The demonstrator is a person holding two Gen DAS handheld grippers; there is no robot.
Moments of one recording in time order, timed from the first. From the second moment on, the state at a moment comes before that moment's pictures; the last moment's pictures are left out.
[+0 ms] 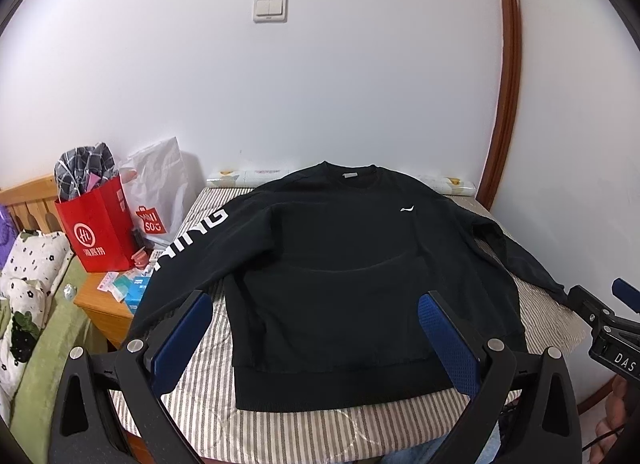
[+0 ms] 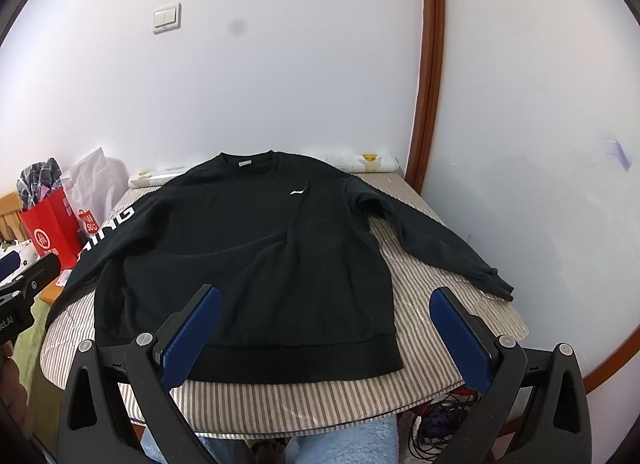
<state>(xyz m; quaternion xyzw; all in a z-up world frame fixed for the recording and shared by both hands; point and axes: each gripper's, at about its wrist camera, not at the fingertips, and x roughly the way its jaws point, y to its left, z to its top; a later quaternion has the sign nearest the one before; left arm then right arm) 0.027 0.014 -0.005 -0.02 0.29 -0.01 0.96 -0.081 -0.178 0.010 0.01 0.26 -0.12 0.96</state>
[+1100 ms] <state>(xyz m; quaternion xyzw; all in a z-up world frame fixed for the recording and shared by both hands) 0.132 0.203 -0.176 -0.35 0.32 0.00 0.88 0.080 -0.169 -0.105 -0.01 0.40 -0.09 0.91</state>
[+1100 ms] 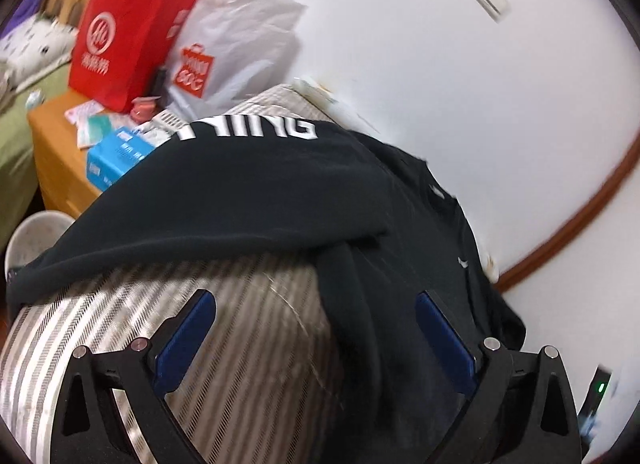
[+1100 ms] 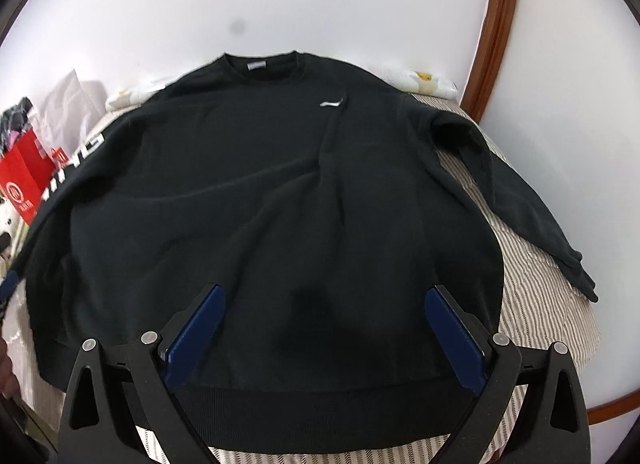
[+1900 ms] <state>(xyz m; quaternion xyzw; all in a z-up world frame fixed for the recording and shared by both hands) 0.185 0.250 -0.155 -0.30 0.33 0.12 0.89 0.086 -0.220 -0.096 0.03 0.37 -0.19 0.91</state>
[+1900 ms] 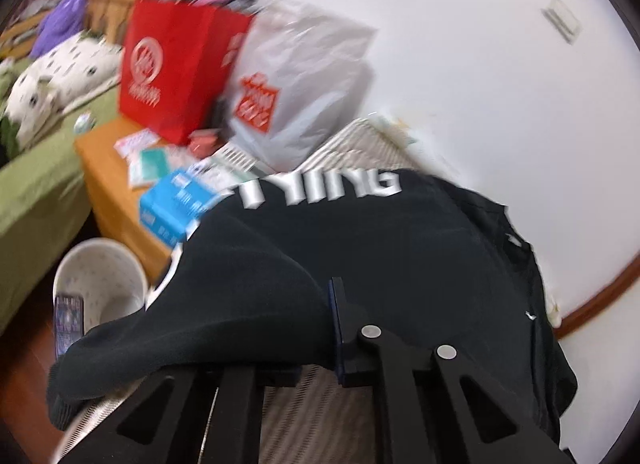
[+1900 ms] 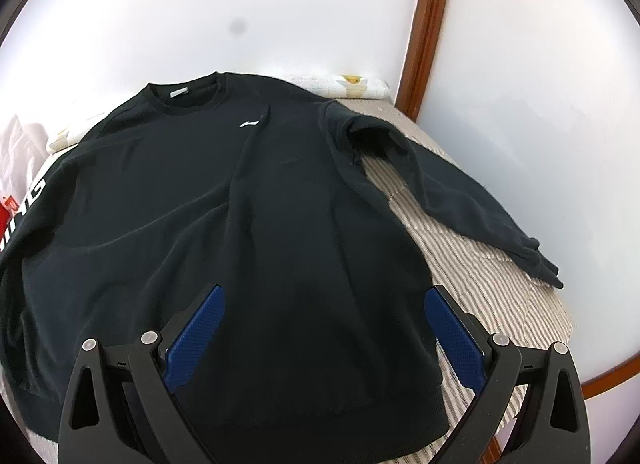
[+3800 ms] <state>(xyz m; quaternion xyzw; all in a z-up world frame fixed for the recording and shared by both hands) 0.203 0.145 -0.109 -0.10 0.38 -0.06 0.92 0.108 -0.143 -0.066 -0.06 0.33 -0.14 0.93</state>
